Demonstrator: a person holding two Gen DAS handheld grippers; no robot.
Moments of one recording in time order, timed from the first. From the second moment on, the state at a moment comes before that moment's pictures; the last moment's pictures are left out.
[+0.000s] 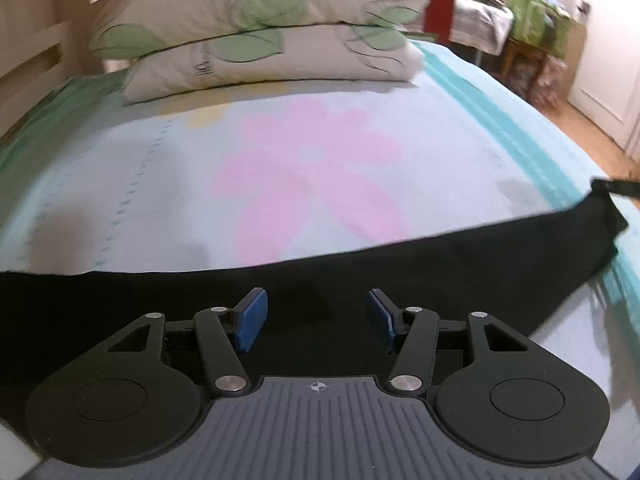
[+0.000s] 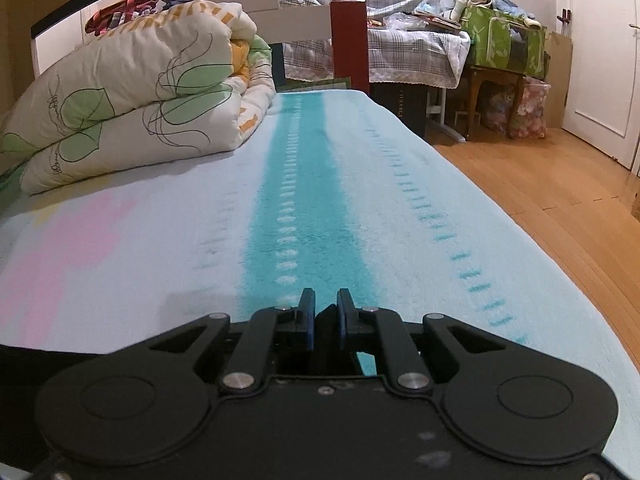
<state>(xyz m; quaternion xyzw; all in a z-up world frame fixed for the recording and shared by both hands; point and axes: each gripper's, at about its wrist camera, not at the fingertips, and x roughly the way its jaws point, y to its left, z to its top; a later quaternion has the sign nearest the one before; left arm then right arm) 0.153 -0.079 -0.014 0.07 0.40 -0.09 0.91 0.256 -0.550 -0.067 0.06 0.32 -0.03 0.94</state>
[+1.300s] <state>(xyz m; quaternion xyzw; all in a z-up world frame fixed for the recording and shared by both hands) 0.209 -0.119 -0.074 0.10 0.44 -0.10 0.89 0.166 -0.525 -0.064 0.09 0.38 0.08 0.92</state>
